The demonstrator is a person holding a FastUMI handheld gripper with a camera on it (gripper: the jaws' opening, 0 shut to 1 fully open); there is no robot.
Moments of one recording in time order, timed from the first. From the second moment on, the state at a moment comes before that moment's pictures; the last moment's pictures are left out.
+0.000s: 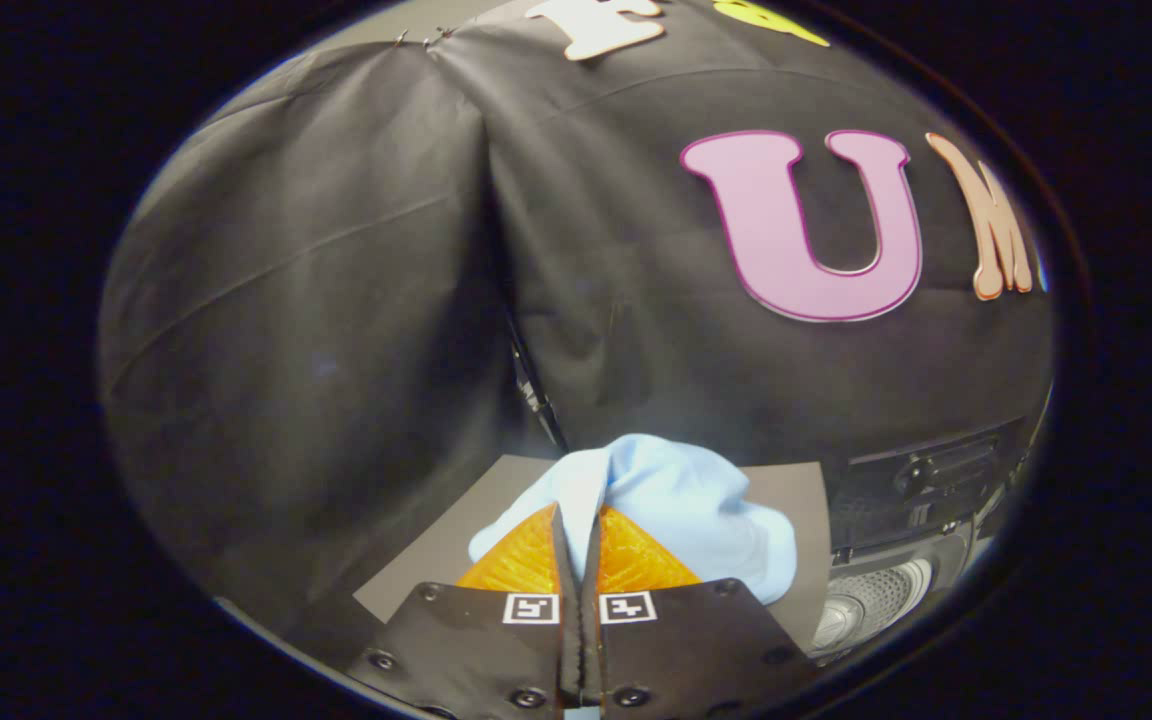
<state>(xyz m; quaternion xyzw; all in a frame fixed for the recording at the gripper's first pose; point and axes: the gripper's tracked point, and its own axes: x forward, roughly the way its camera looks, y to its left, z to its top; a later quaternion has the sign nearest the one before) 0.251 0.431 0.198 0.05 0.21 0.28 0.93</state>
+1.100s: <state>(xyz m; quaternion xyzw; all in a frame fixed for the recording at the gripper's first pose) 0.275 0.134 0.277 -0.02 0.05 0.03 1.00</state>
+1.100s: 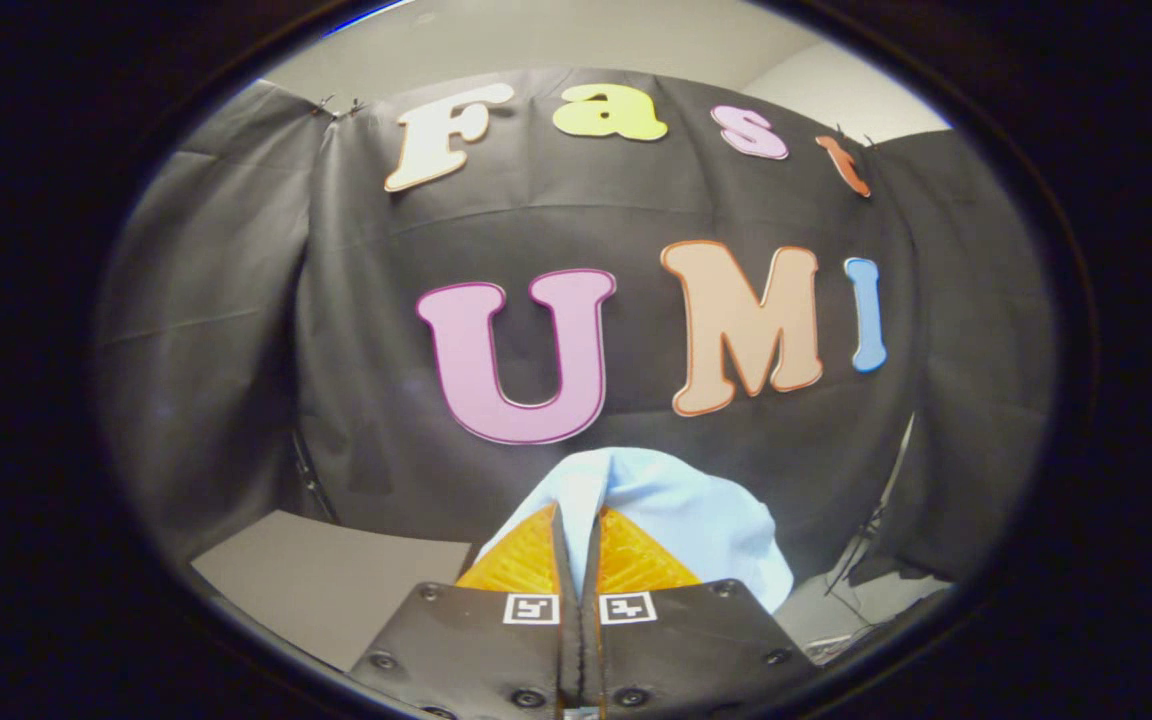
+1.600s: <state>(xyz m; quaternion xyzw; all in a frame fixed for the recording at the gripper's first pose) 0.290 0.109 0.112 -0.07 0.13 0.05 0.99</state>
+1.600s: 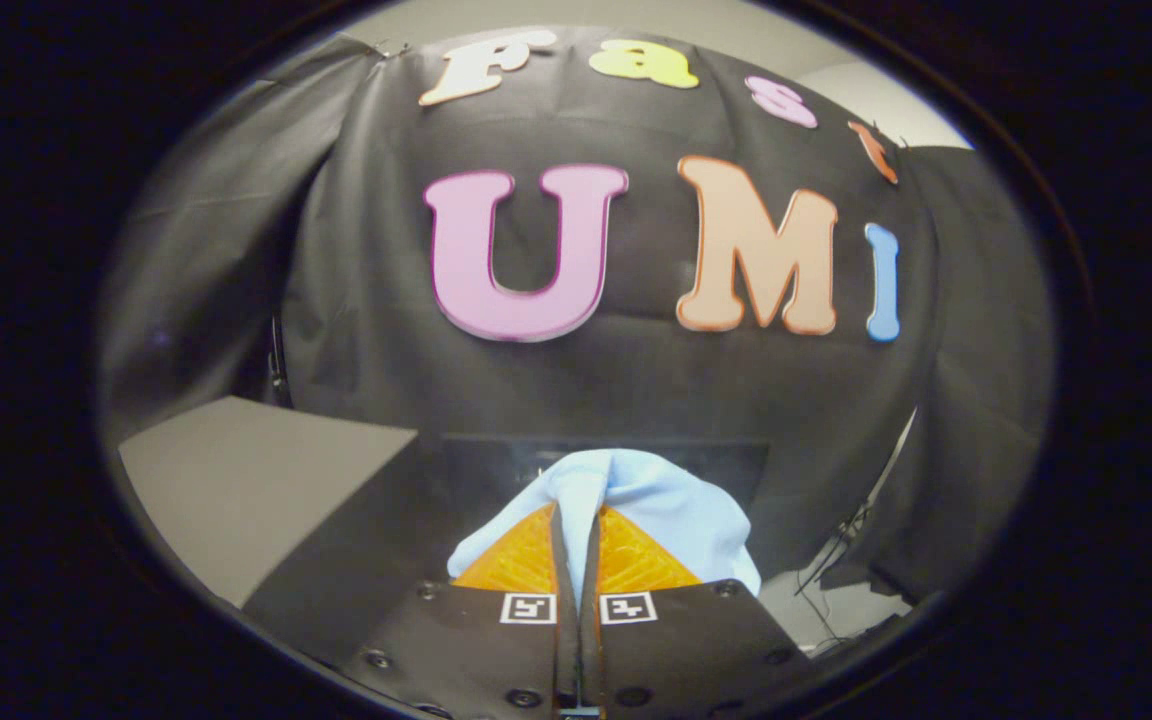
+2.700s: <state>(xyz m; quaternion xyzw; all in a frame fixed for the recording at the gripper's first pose) 0.312 0.057 -0.093 0.00 0.24 0.02 0.97</state>
